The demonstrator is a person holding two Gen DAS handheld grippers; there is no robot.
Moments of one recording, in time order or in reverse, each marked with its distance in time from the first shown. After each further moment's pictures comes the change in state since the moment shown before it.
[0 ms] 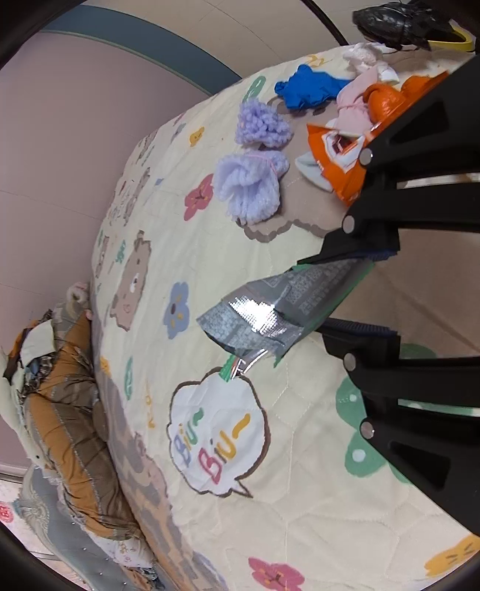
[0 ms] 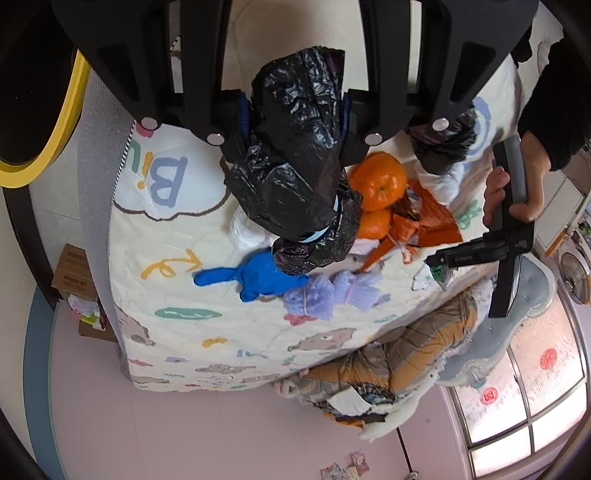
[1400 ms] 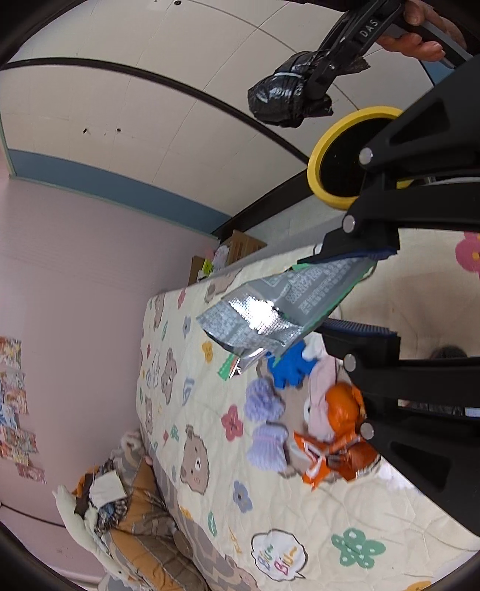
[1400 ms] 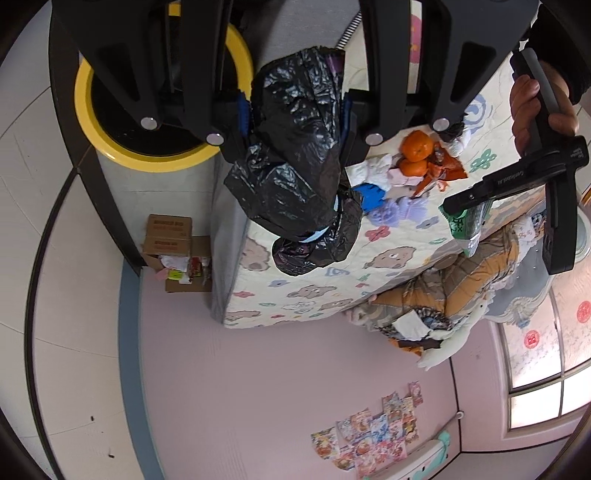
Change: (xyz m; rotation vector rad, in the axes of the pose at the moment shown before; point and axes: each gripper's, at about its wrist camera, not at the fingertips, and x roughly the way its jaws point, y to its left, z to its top) left arm -0.154 -0.213 -0.069 0.294 -0.111 -0.417; right arm -0.221 -0.056 -0.010 0.095 -0.253 -0.282
